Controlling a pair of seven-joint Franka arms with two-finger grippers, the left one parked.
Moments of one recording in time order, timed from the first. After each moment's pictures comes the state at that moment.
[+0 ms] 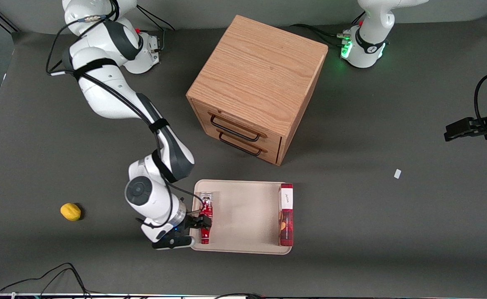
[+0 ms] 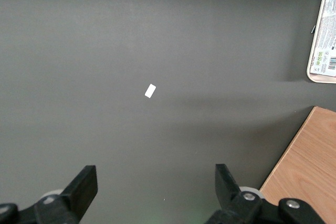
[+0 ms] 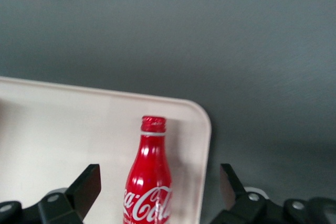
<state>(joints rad) 0.26 1.03 0.18 -0.95 -0.09 2.25 0.33</state>
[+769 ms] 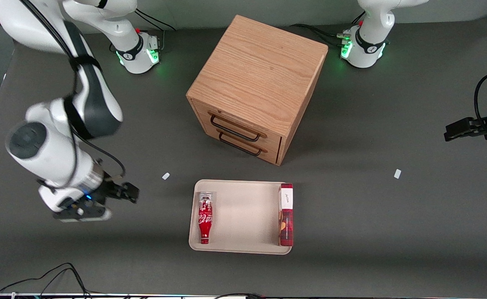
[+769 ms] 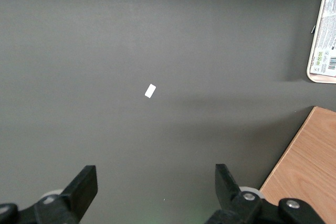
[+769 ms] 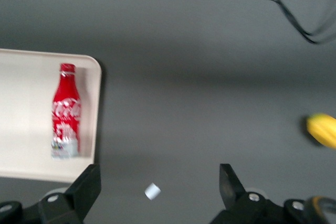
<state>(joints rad) 0.12 0.34 0.08 -1.56 -0.08 2.05 0.22</state>
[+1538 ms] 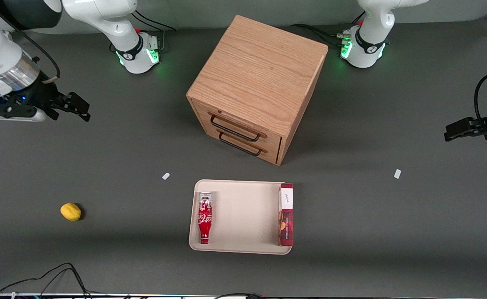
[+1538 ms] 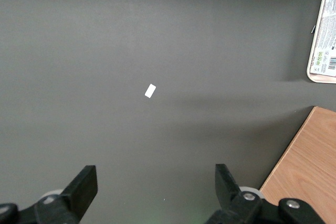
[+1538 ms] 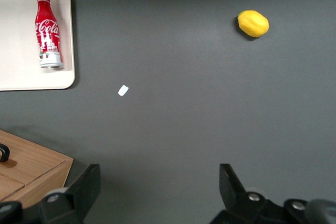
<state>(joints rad) 0.12 -0.23 -0.02 -1.98 -0.02 1.83 0.19</state>
